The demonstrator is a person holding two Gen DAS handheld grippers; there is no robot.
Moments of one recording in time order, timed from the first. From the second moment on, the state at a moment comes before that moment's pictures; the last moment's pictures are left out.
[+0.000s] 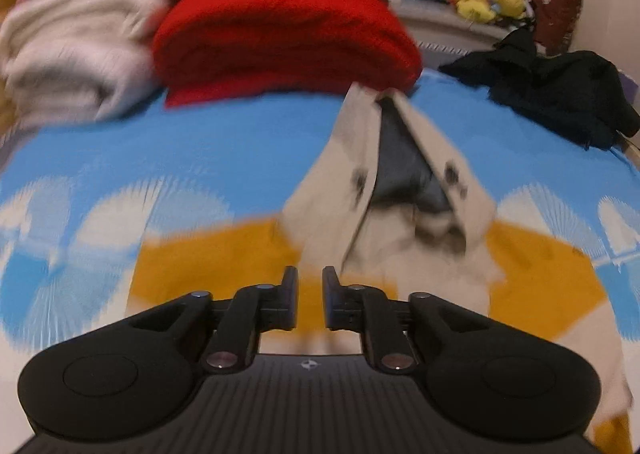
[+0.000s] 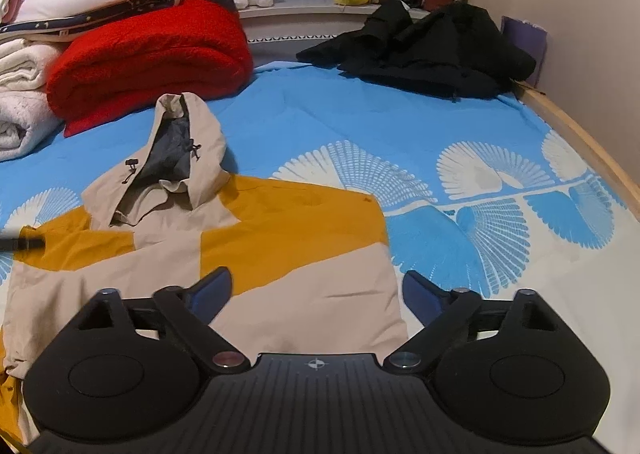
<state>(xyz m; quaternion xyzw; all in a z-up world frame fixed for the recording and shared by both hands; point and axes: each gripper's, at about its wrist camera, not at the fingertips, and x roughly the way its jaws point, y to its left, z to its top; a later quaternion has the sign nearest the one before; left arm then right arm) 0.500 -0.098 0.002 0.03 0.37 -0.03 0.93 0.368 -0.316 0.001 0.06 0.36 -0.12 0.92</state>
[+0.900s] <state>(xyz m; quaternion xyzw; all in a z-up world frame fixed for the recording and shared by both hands) 0.672 -0.190 -0.008 0.13 0.30 -0.10 0.94 0.384 -0.351 -0.005 0.09 0.37 -0.12 0.92</state>
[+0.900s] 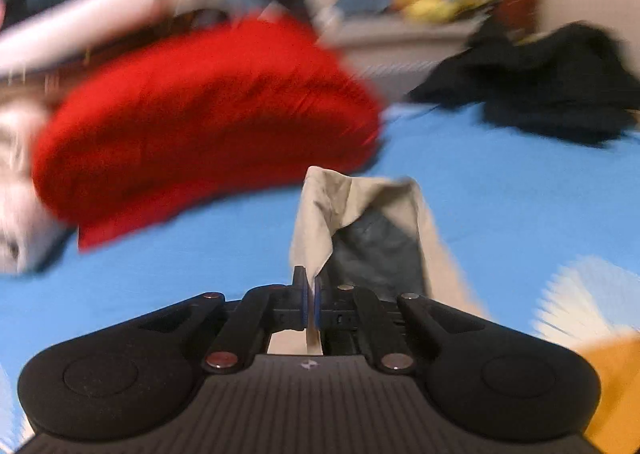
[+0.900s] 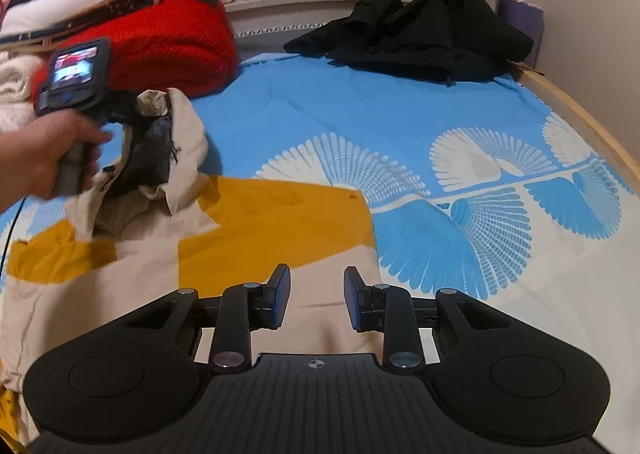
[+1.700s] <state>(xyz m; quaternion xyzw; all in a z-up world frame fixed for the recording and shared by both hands) 0.415 -0.005 -0.034 -0.15 0.45 -0.05 0.88 0.381 -0.334 -0.012 0.27 0.38 -0.02 0.89</state>
